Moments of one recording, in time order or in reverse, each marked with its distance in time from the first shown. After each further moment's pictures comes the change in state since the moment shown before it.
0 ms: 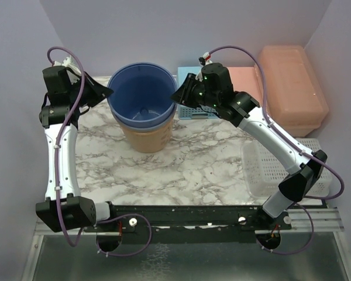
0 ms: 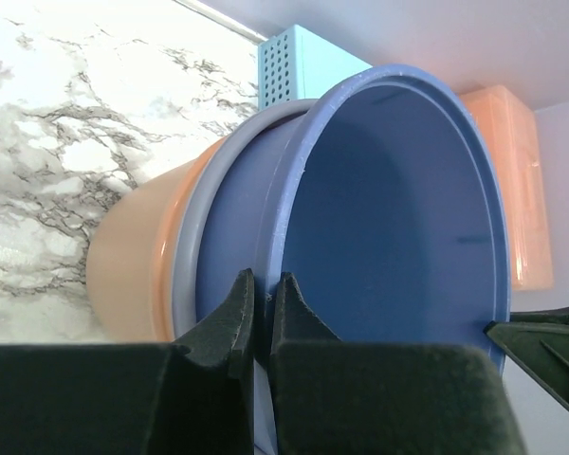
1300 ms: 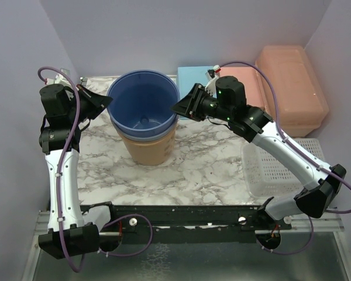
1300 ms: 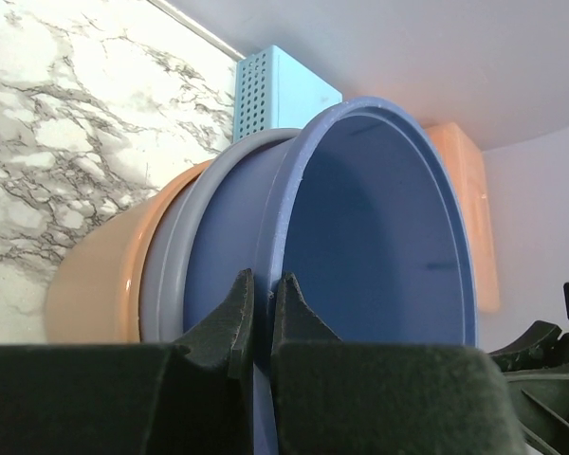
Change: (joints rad) left arm 0.003 -0.259 -0.210 0.076 -0.056 -0.171; right arm 0.008 -0.211 -0.262 0.143 -0.172 0.206
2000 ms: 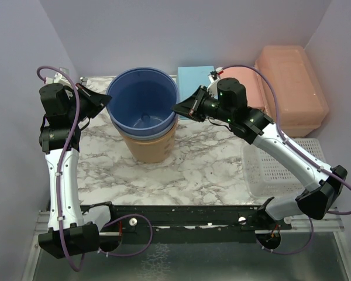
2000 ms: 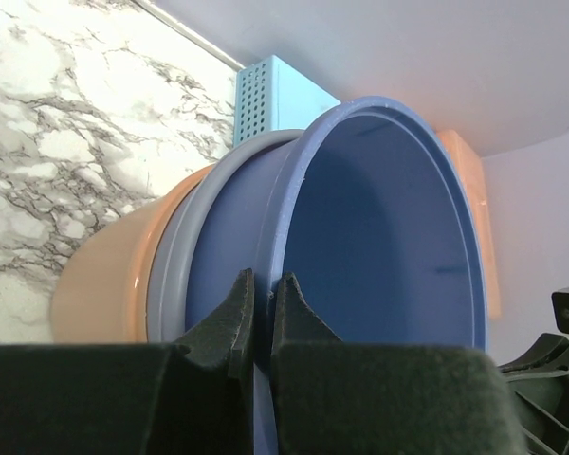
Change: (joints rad) left arm 0.003 0.011 0.000 0.013 -0.007 0.000; right arm -0.002 -0.007 -0.035 0.038 0.003 0.076
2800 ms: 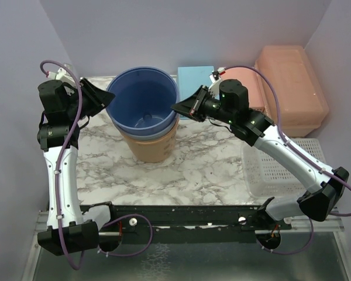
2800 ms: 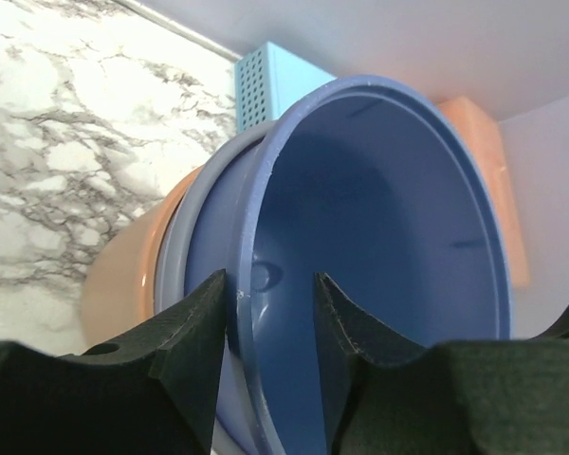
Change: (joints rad) left arm -0.002 0.011 0.034 -0.001 0.040 0.082; right arm 0.000 -0.028 -0.029 0.060 0.004 0.026
